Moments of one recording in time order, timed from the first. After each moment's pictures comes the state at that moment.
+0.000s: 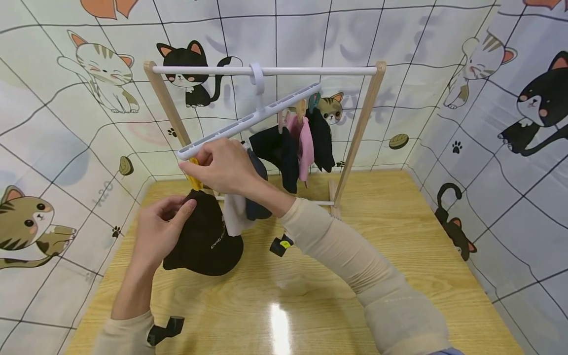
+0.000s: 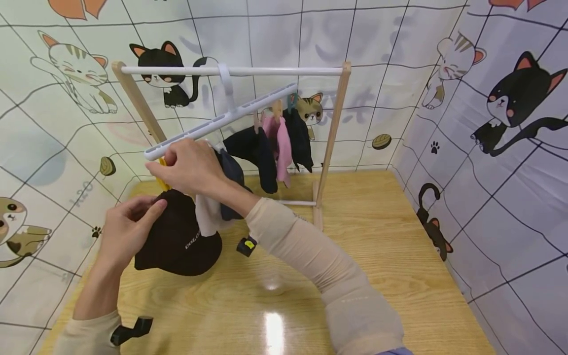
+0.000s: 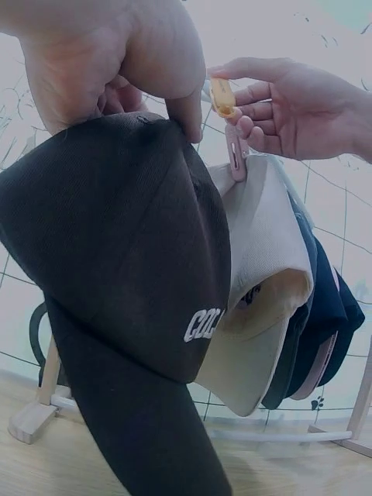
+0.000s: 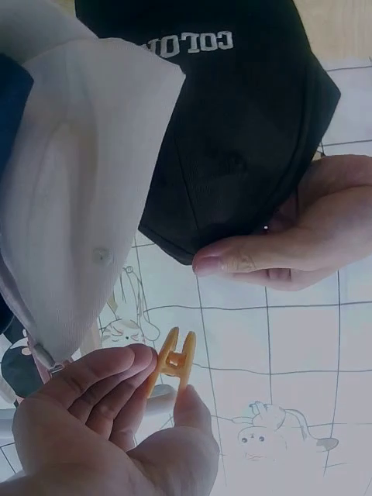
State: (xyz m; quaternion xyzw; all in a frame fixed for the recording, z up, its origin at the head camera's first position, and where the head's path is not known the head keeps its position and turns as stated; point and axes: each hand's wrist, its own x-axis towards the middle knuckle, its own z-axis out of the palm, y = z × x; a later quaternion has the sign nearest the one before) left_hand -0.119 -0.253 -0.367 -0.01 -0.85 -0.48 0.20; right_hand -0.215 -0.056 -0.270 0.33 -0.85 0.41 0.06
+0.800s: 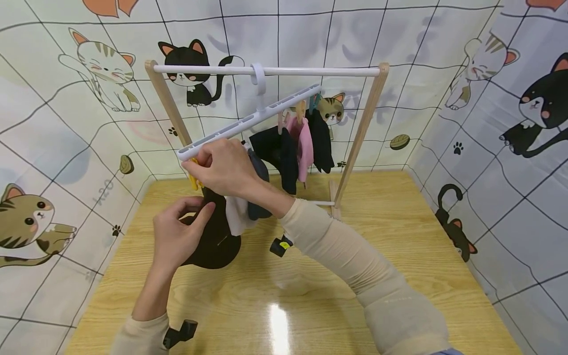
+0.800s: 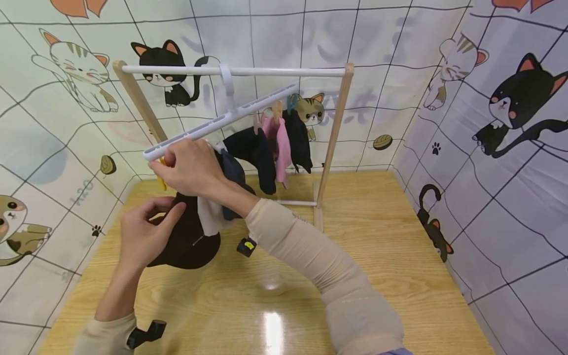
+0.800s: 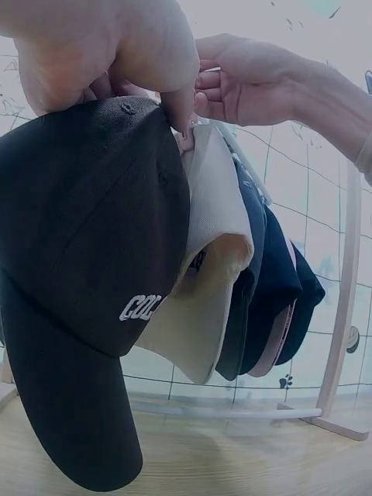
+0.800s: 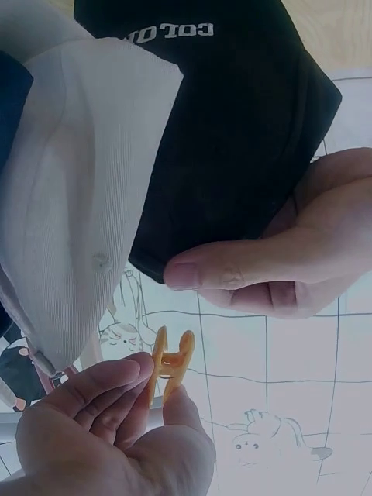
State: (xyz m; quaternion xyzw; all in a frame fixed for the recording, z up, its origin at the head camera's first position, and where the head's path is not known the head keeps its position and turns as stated) left_hand -0.121 -0.221 -0.380 -0.05 -0.82 -0.49 0.28; right_hand -0.213 -0.060 -0.272 0.36 -0.83 0.40 0.11
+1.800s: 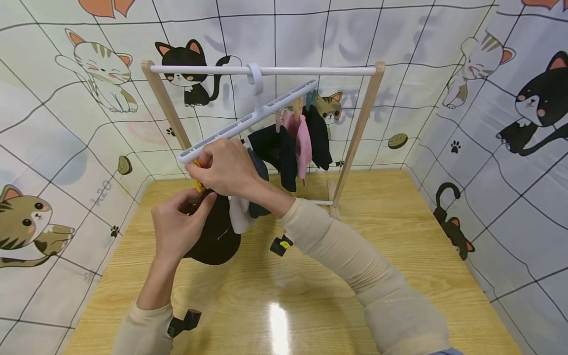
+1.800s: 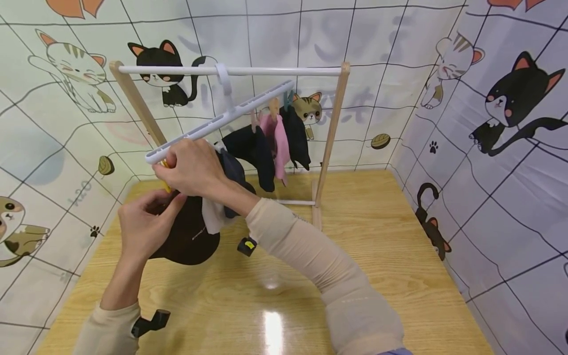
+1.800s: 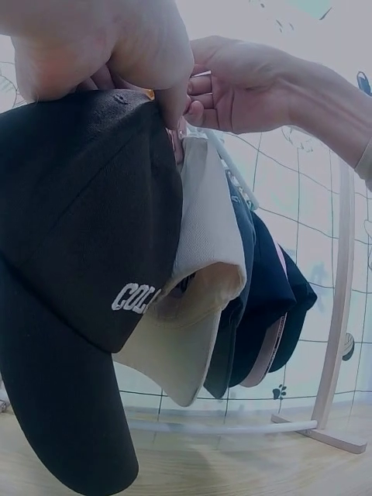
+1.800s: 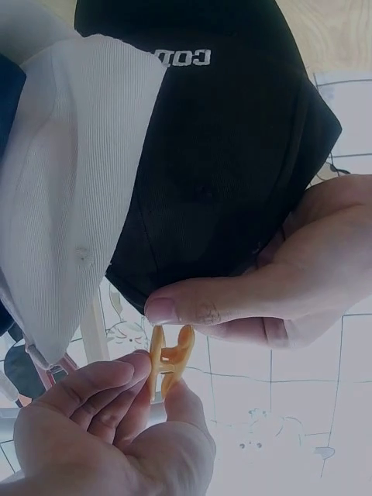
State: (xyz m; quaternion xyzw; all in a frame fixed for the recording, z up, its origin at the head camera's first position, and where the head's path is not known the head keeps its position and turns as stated) left_hand -0.134 -0.209 -0.368 -0.07 -0.82 -0.43 0.36; right_hand -0.214 -0.052 -0.272 0.37 -0.84 0.39 0.11
